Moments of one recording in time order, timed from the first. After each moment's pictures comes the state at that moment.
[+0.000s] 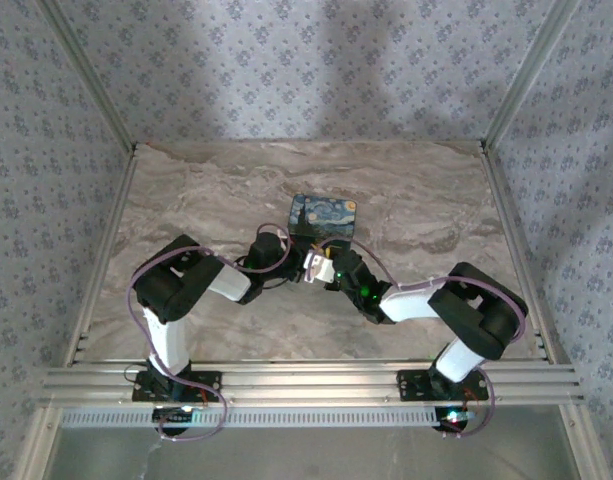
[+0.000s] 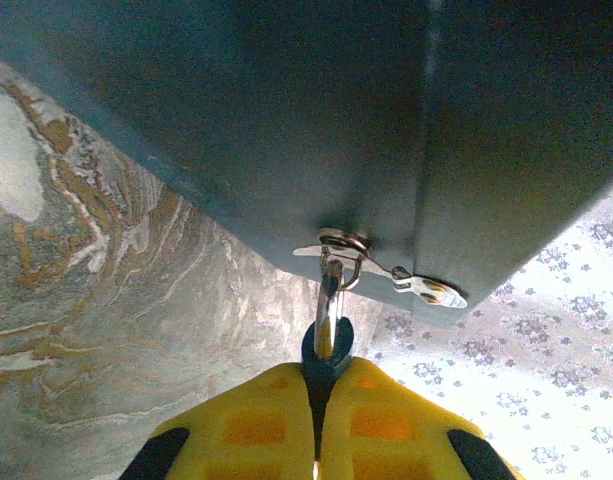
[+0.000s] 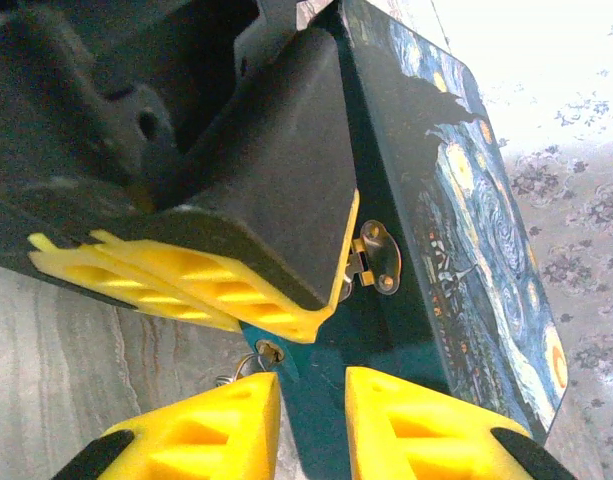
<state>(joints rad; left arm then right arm) -0.71 1.90 0.66 0.87 0.32 -1.57 0.85 1.60 0.51 0.60 0.36 -0.78</state>
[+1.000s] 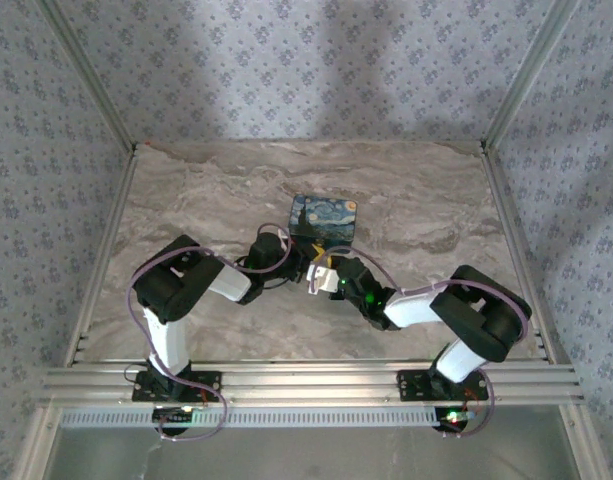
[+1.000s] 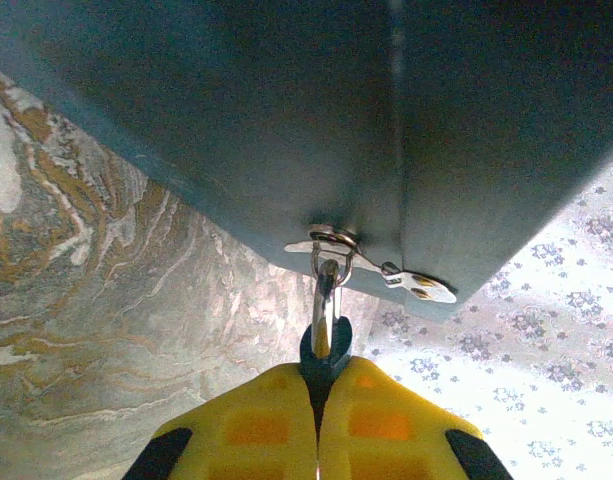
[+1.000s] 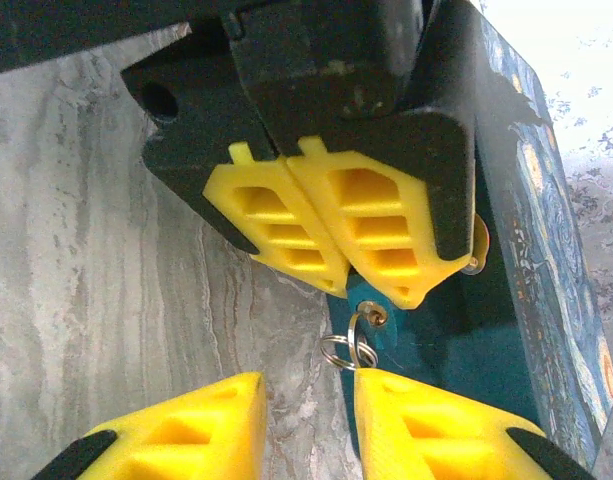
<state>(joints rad) -0.71 1.90 0.66 0.88 0.32 -1.57 0.85 1.58 0.44 0.61 0.30 -0.83</state>
